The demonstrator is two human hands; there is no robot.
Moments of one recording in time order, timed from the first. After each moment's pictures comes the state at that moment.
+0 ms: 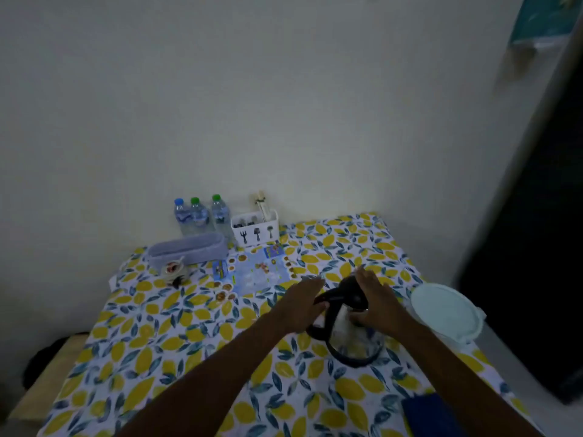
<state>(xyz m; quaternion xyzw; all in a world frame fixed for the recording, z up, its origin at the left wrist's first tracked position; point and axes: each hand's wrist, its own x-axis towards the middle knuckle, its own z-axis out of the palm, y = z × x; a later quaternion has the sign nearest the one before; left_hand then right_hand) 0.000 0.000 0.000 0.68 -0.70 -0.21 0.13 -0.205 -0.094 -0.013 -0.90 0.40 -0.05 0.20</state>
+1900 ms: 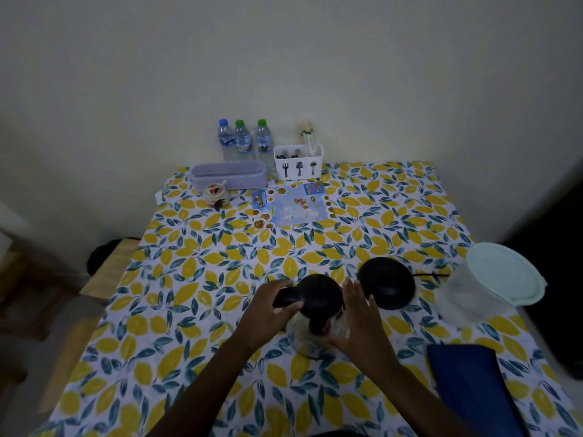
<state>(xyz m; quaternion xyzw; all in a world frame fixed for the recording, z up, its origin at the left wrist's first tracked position) 0.034 0.192 -0.053 0.75 -0.47 -0.28 0.37 -0.162 0.081 -0.092 -0.92 0.33 -0.09 0.17</state>
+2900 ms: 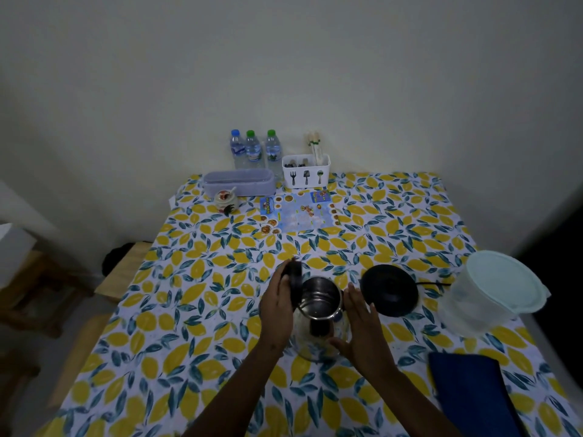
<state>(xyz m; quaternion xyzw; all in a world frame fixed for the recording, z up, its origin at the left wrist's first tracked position) -0.016 0.174 -0.032 0.72 -0.26 -0.22 0.61 -0.173 0.075 -0.116 -0.92 0.30 -0.13 0.20</state>
